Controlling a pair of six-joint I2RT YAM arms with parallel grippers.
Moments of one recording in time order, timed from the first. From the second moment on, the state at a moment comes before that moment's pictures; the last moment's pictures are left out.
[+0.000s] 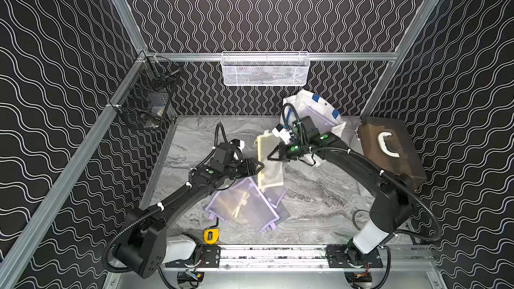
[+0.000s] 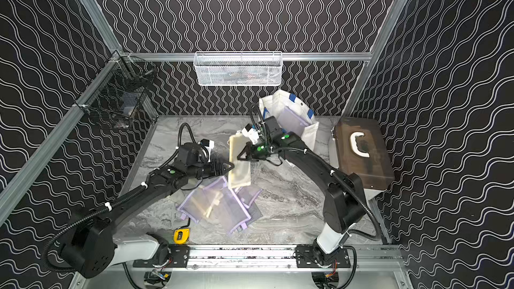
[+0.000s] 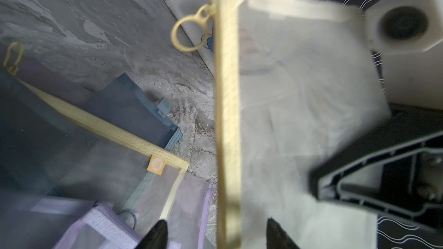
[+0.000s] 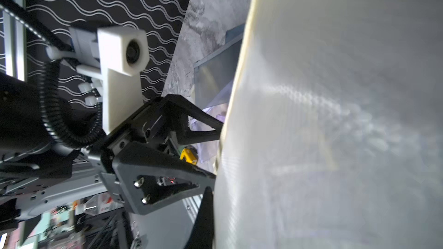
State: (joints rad) left arm -0.39 1.29 0.84 -0.18 0.47 -0.68; right arm 0.54 1.69 1.54 -0.72 -0.64 0.37
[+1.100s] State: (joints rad) left arm -0.39 1.36 0.91 -0.20 0.46 -0.66; right arm 0.07 1.91 2.33 -1.09 -0.07 0.04
